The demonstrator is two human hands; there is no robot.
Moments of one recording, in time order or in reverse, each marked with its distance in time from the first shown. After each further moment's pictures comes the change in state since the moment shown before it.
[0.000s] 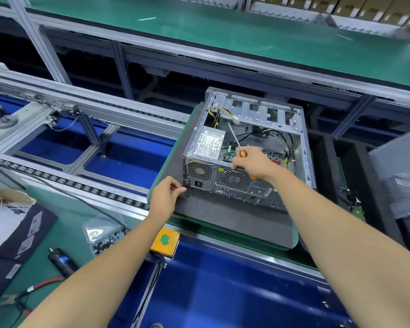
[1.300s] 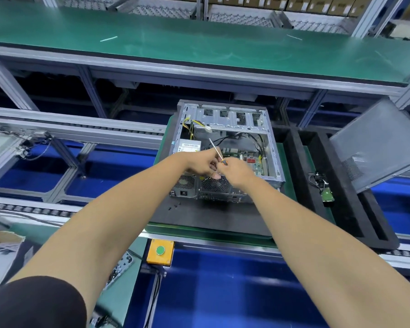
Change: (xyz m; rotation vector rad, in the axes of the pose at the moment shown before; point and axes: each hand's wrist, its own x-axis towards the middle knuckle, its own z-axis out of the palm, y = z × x) left_hand 0.083 0.196 0.003 0.091 -1.095 0.437; right_hand -0.031 -0.010 0.005 -0.258 0.195 0.175
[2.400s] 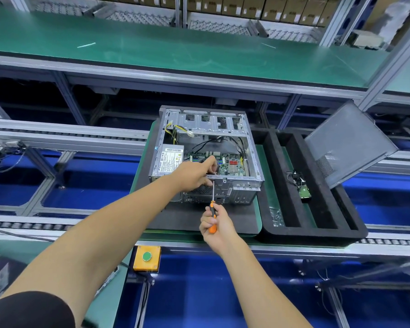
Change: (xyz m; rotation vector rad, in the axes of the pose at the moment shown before) left_hand 0.003 -0.004 0.042 0.653 0.342 0.137; right_hand -0.120 -0.003 0.074 2.080 -0.044 0.766
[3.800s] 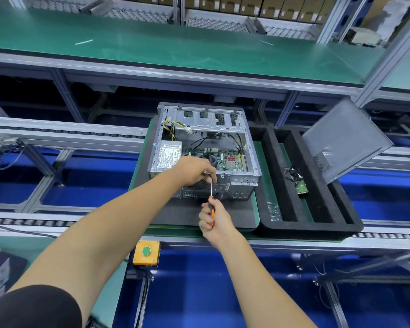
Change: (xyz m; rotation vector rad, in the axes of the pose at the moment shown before) left_hand -0.002 0.020 -0.014 0.138 -0.040 0.026; right_hand -0.003 0.005 -0.002 -0.228 0.093 -0.147
